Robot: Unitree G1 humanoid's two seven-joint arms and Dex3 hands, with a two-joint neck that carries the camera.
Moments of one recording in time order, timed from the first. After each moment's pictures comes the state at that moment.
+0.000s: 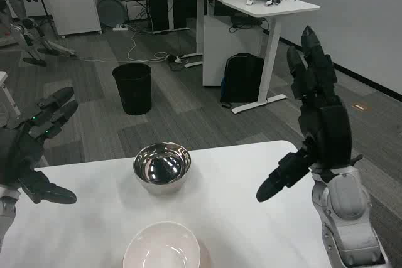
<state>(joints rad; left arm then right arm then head) -0.41 0.54 -0.14 0.49 -0.49 -0.69 -0.12 -0.13 -0.28 -0.18 -0.27 0.14 -0.45 -0.03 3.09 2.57</state>
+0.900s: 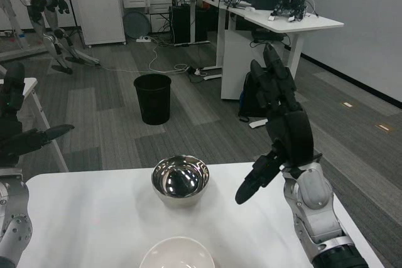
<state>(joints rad) -0.43 0.36 0.23 0.35 -0.57 -0.73 0.02 -0.47 -0.26 0.09 0.24 0.24 -0.72 0.03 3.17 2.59</state>
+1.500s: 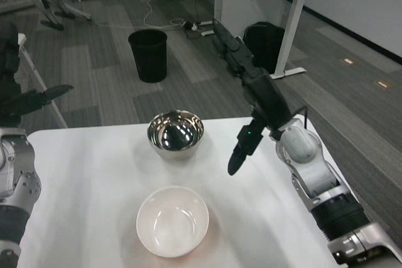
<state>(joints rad) -0.43 0.36 0.21 0.43 -0.57 -0.74 0.02 -0.49 -0.36 0.25 0.17 0.10 -0.57 0.11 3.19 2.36</state>
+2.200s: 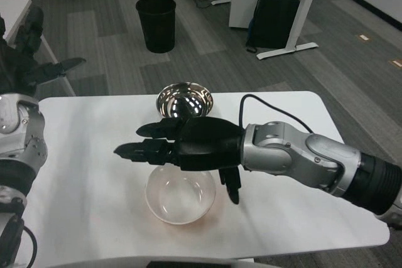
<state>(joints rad) -0.51 0.45 0.09 0.68 -0.63 -0.73 0.01 -0.74 -0.75 0.94 -0.31 -0.34 -0.25 0.23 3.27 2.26</state>
